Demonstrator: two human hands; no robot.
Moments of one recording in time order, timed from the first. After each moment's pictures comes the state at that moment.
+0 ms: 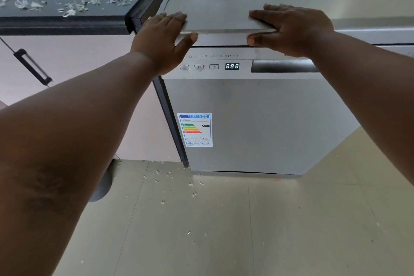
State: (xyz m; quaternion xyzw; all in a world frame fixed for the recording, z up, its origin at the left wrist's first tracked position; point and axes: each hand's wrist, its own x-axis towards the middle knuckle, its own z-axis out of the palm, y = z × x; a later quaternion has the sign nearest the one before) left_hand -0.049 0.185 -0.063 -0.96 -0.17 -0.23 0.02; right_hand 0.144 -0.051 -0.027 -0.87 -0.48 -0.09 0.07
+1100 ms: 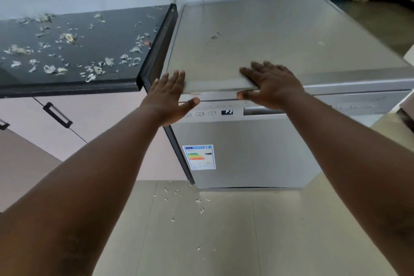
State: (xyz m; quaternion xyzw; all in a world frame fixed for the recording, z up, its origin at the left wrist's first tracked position) left_hand -0.056 0.173 -0.028 -0.98 -0.22 -0.01 -0.02; right_hand 0.149 -0.039 -0.020 -0.89 -0.46 -0.01 0.04
